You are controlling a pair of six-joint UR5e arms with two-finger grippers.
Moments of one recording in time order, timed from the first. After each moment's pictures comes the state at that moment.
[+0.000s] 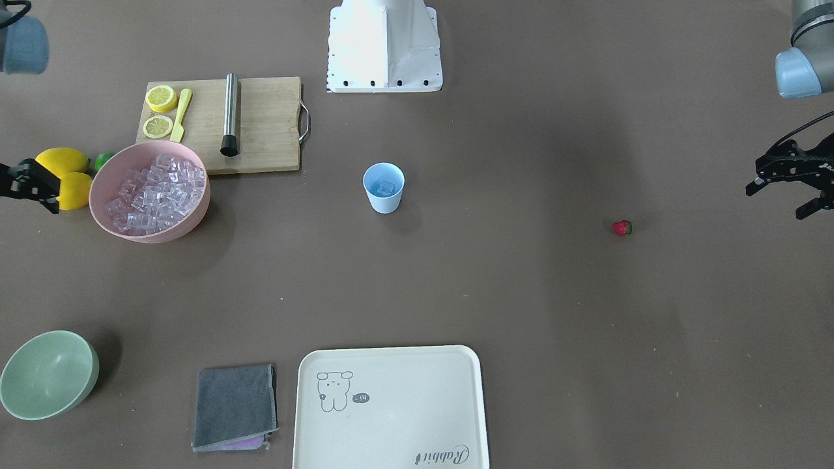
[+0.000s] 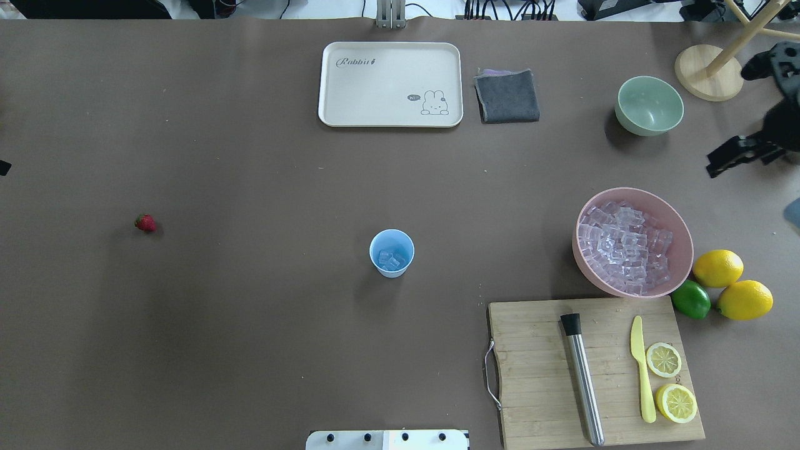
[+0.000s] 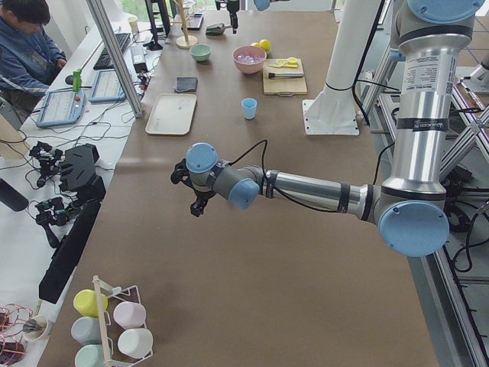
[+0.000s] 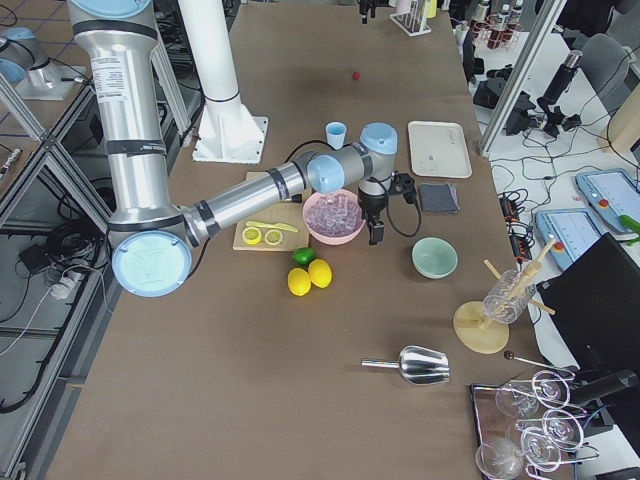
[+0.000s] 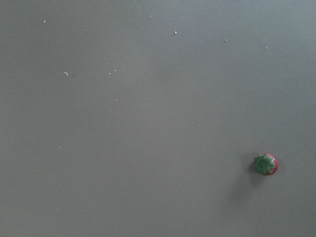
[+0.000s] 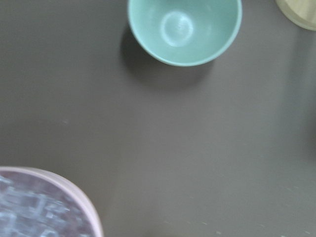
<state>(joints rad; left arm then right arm) -1.31 -1.59 -1.66 -1.98 -2.45 -0.15 1.20 -1.51 1.89 -1.61 2.20 0.28</state>
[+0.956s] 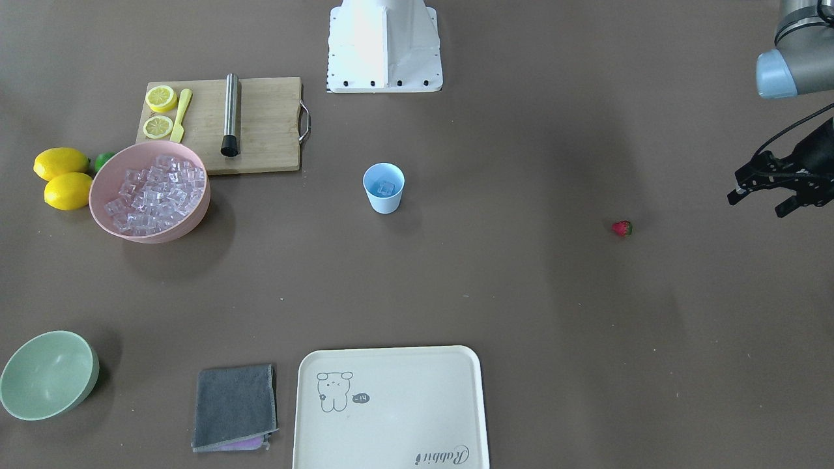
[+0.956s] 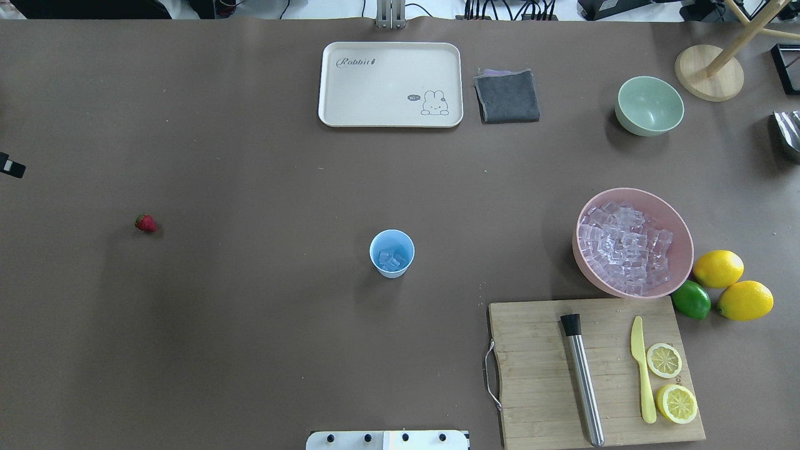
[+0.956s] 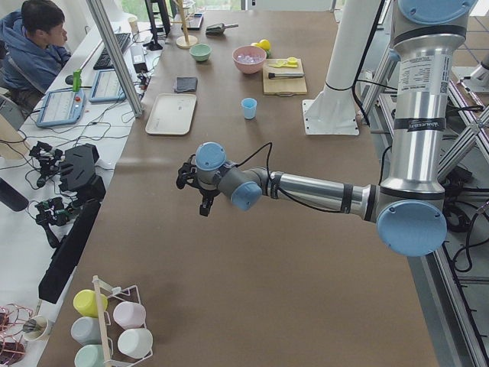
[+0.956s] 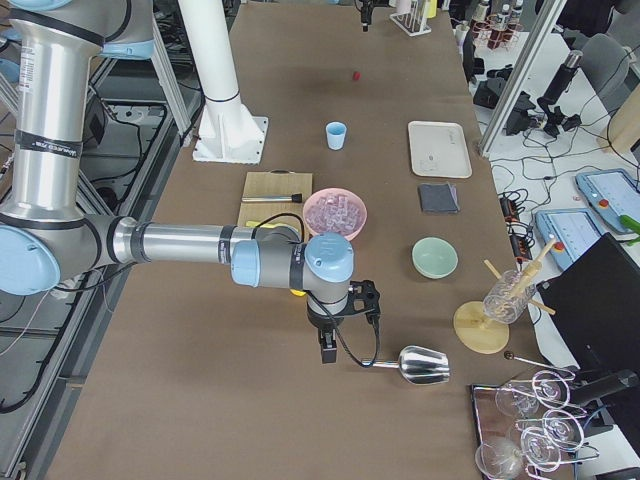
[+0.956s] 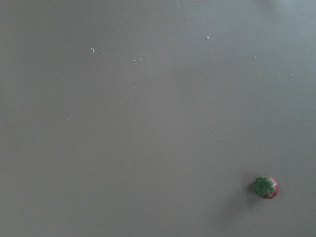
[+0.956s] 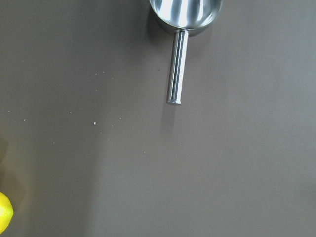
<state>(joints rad) -1.19 -1.58 -1.67 -2.12 -2.32 -0.53 1.60 -1.76 1.77 -1.60 2.25 -0.18</state>
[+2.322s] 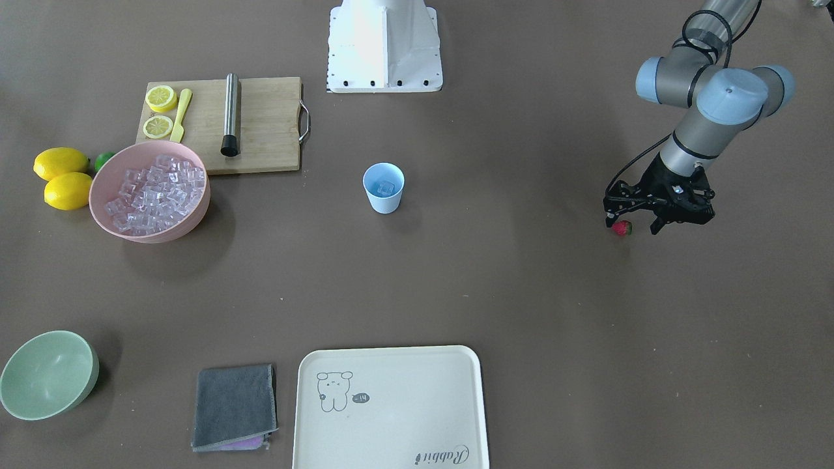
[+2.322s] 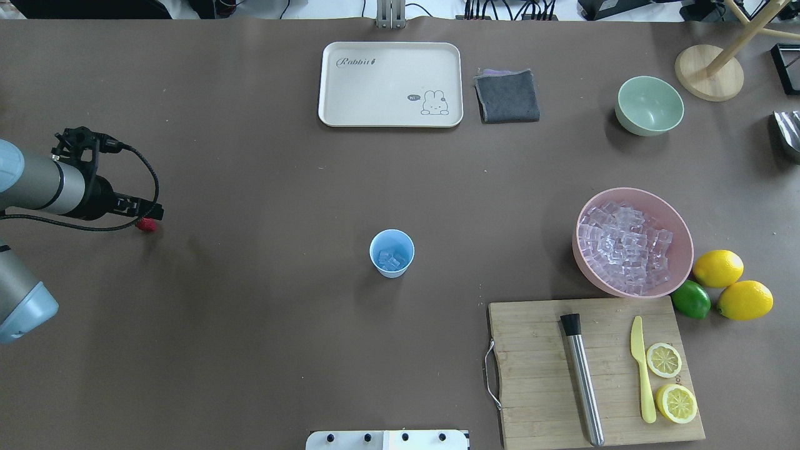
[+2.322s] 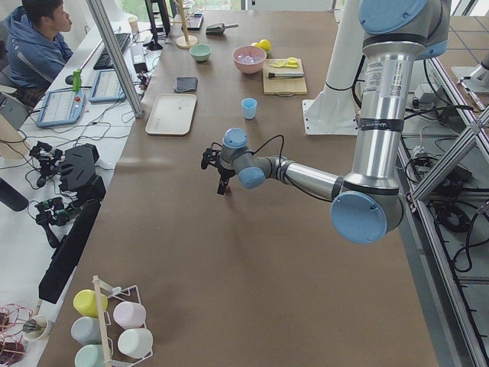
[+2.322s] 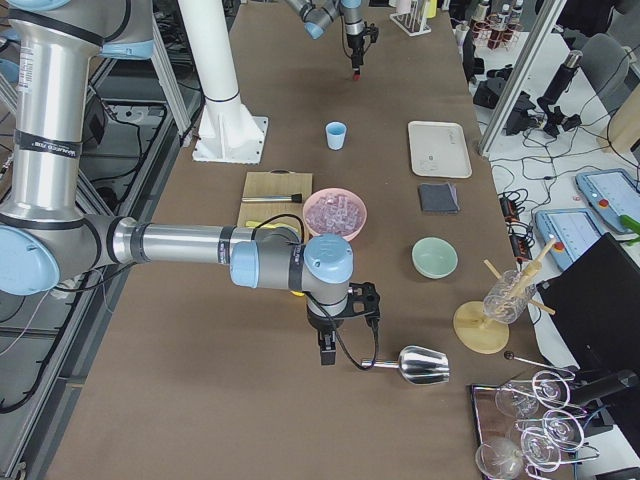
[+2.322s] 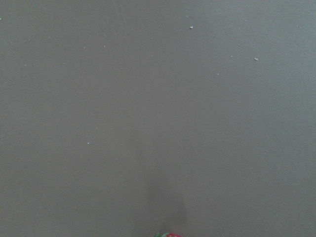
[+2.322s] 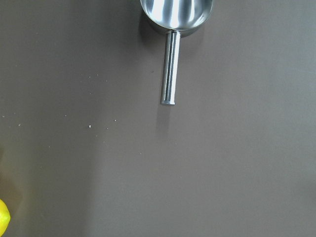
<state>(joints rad) -0.82 -1.66 -1.65 -2.23 -1.97 -0.84 1.60 -1.76 1.76 -1.60 2.25 -0.17</state>
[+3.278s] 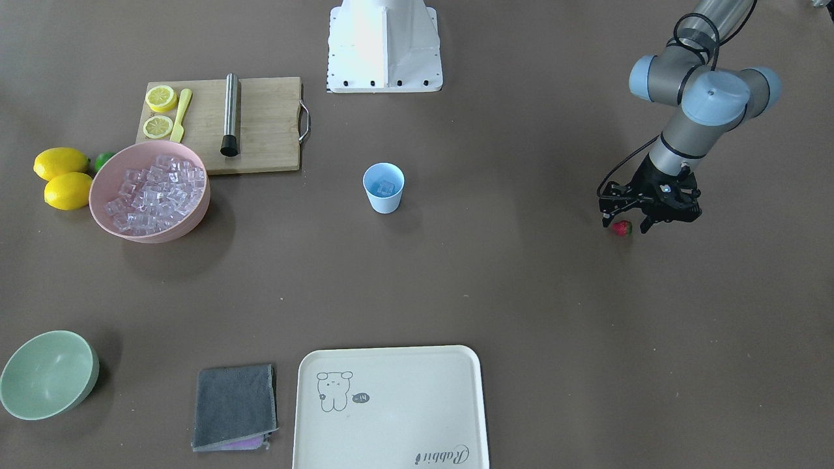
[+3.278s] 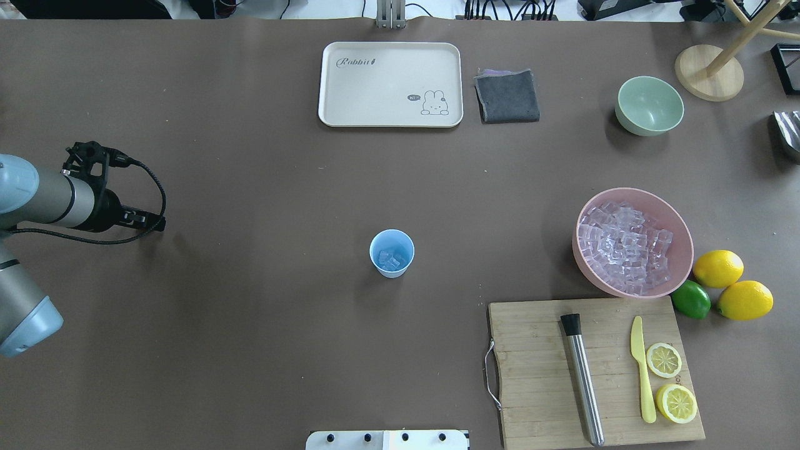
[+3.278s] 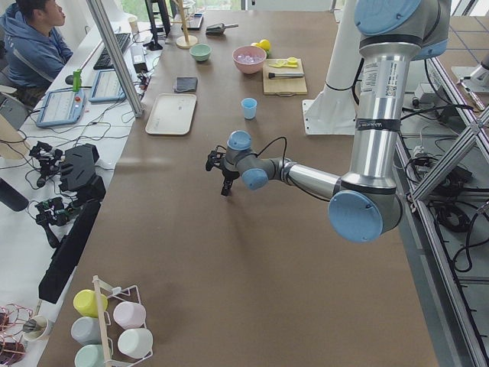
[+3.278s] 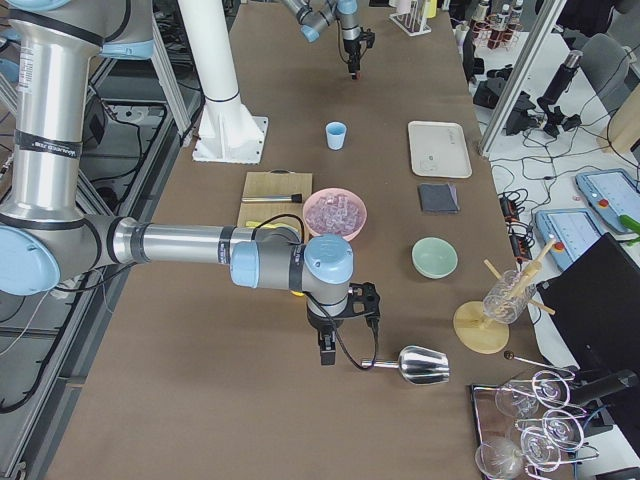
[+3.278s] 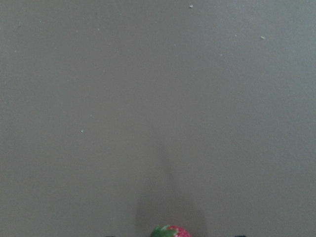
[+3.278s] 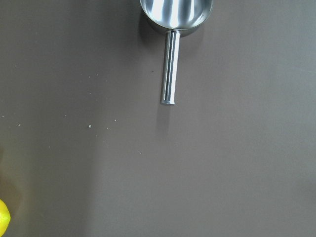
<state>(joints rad) -0.77 -1.65 -1.65 -2.23 -1.93 -0.84 1.60 -1.76 1.76 -1.60 2.25 -0.16</state>
